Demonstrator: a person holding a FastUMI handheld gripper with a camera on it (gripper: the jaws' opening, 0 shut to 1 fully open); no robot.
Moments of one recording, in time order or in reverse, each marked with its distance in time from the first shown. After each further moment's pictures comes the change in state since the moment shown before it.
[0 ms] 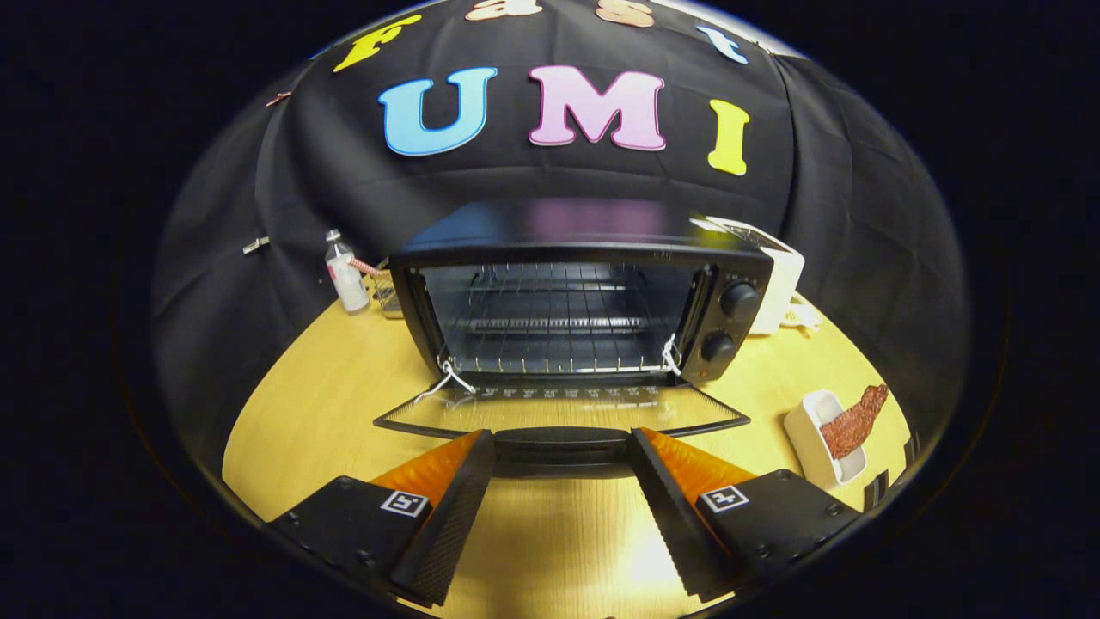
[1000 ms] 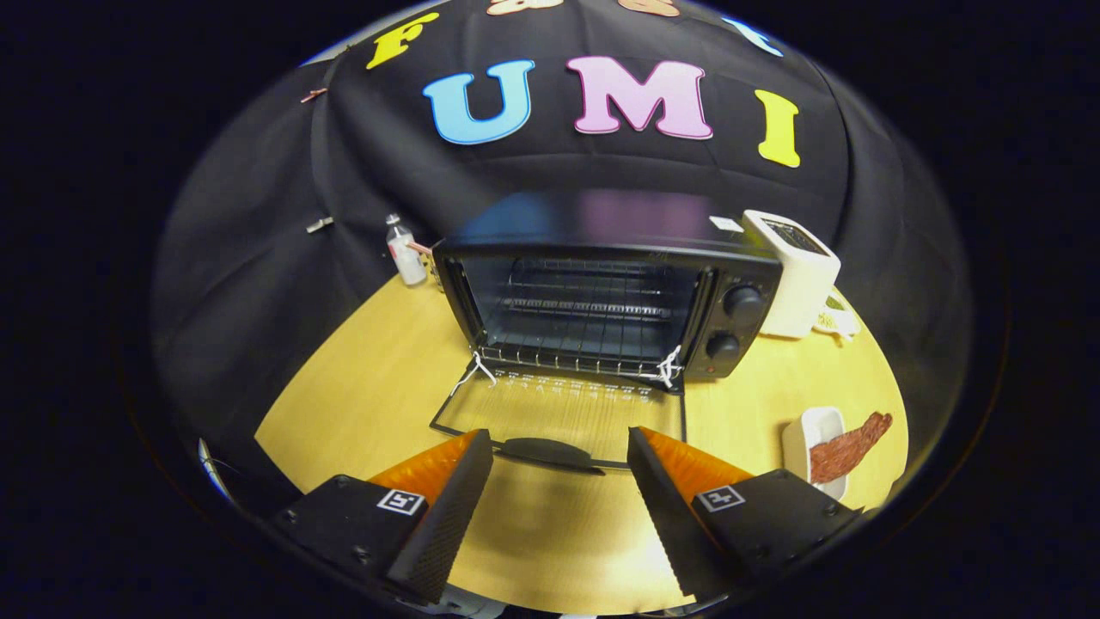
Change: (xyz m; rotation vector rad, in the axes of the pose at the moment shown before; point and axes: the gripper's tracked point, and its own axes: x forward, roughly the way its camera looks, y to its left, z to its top) arm -0.065 -0.042 0.028 -0.075 0.053 0.278
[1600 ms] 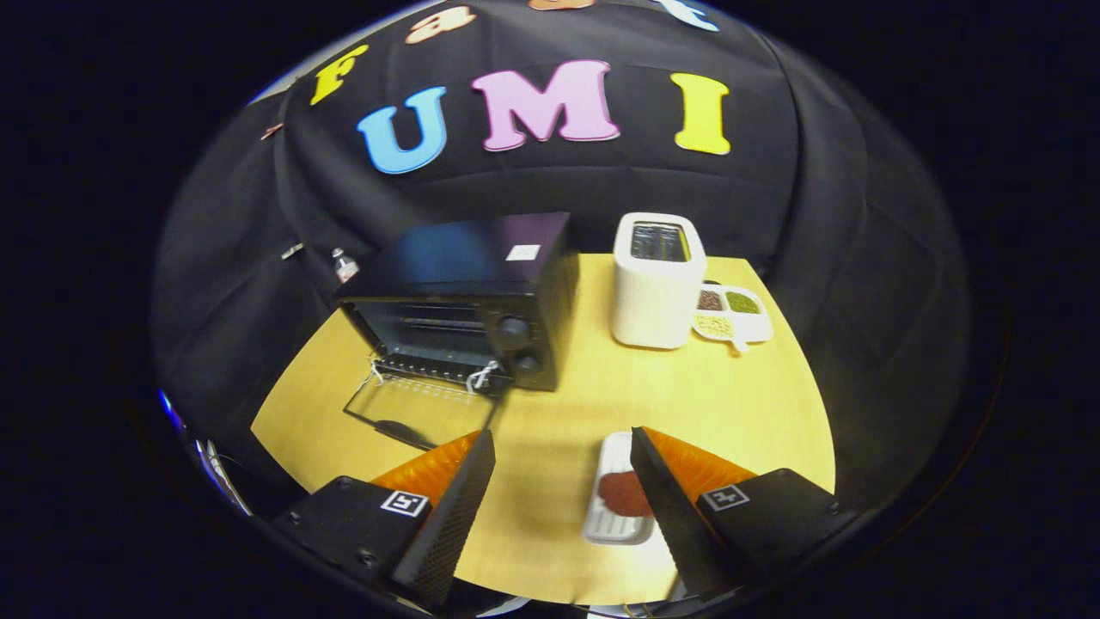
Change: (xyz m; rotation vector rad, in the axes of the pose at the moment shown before) arm -0.060 -0.240 0.021 0.100 0.050 -0.063
